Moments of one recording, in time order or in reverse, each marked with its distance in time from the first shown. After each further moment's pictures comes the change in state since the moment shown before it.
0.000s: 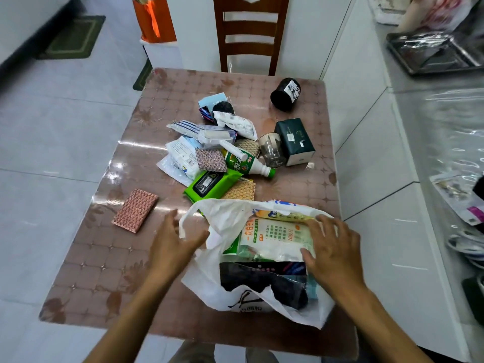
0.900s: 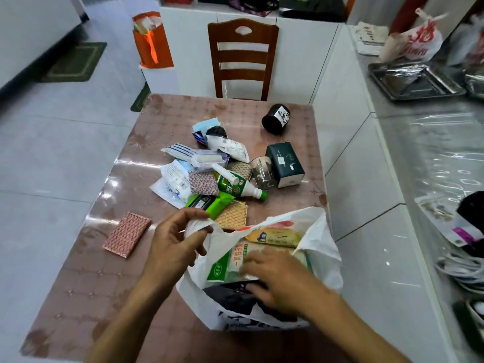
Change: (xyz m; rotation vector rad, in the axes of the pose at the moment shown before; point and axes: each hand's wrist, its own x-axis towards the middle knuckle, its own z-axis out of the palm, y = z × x) left_hand -0.011 0.084 -0.026 -0.509 -0.136 0.231; right_hand 0.036 -0.048 -0.064 0.220 -0.349 -0.442
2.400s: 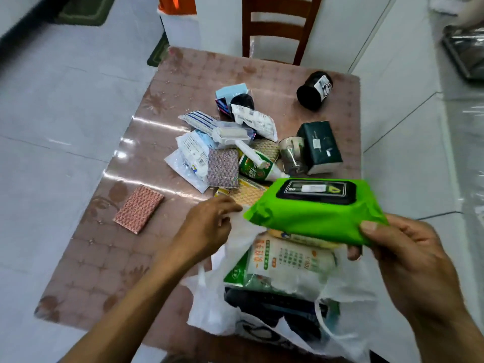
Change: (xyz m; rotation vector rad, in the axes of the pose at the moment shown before) left_hand 0.078 -0.068 0.002 0.708 -0.220 0.292; right_hand -0.002 0.042 -0.077 1.297 0.539 0.333
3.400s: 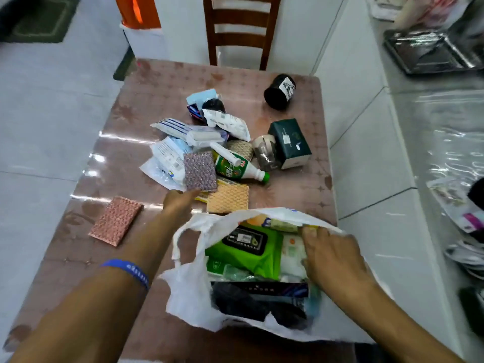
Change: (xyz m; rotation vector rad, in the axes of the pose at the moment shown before) left_hand 0.061 -0.053 0.030 -0.654 0.147 -0.949; right_hand -0.017 0.092 0.017 -1.686 -0.112 -0.027
